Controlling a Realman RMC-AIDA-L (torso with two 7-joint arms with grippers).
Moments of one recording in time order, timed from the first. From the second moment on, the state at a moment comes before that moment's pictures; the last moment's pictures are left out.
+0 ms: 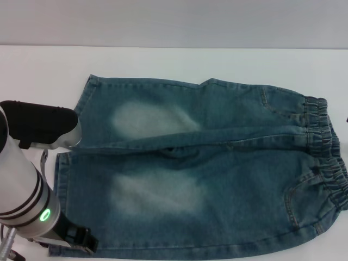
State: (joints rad) left arm -0.32 -2.06 1.92 1.71 -0.31 -1.76 -0.41; right arm 0.14 2.07 -0.81 -1.30 1.12 1.43 -0.47
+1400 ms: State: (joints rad) left arm -0.35 -2.06 1.91 1.70 -0.35 -1.78 -0.38; right arm 0.15 2.06 -0.81 -1.30 1.13 1.44 -0.47
